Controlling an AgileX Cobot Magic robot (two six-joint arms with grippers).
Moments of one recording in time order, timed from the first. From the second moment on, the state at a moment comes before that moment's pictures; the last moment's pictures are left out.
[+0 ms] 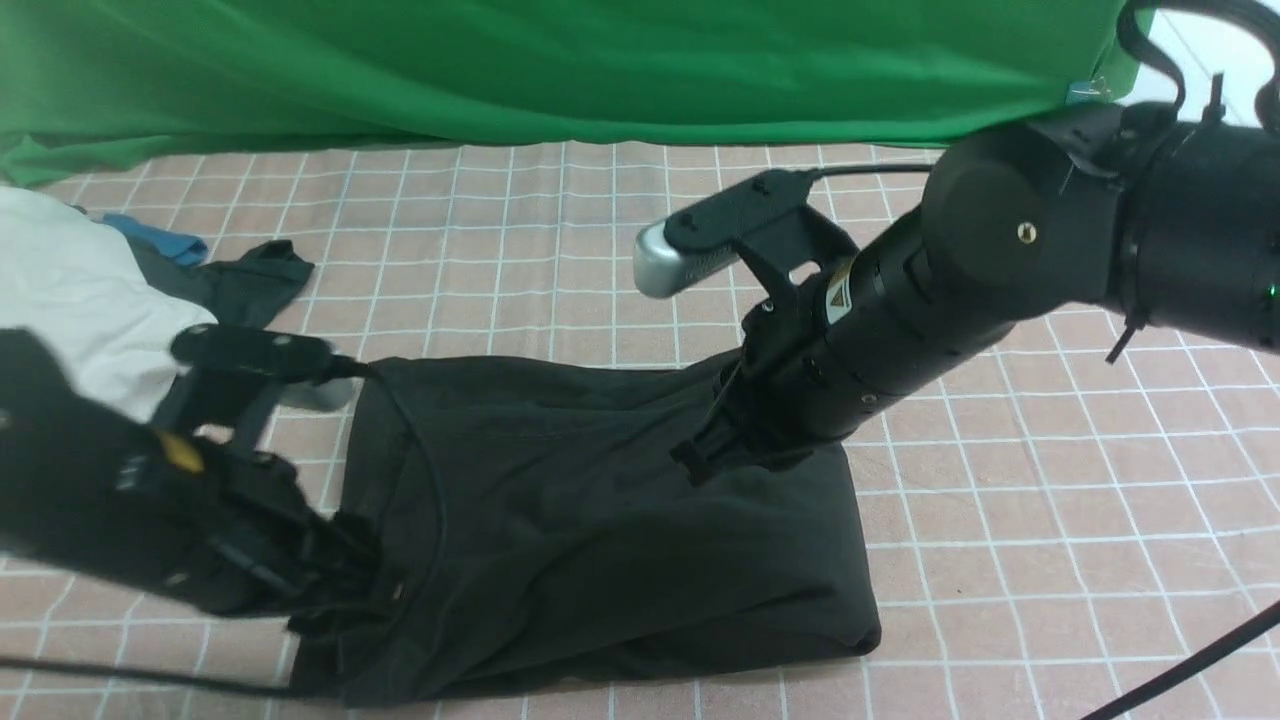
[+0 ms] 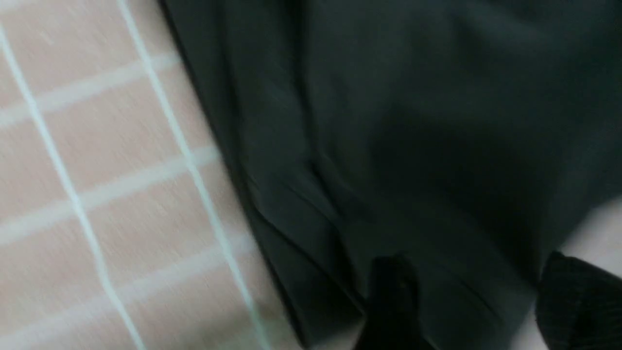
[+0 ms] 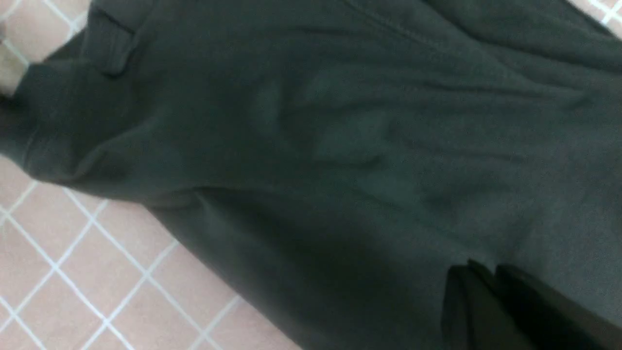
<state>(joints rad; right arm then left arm) 0.65 1.69 -1.27 0.23 0.77 -0.12 -0.22 1.28 -0.70 -0.23 0.73 0.23</state>
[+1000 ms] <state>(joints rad) 0.65 1.69 -1.27 0.23 0.72 -0.14 -0.22 1.42 -0.77 -0.20 0.71 0.32</state>
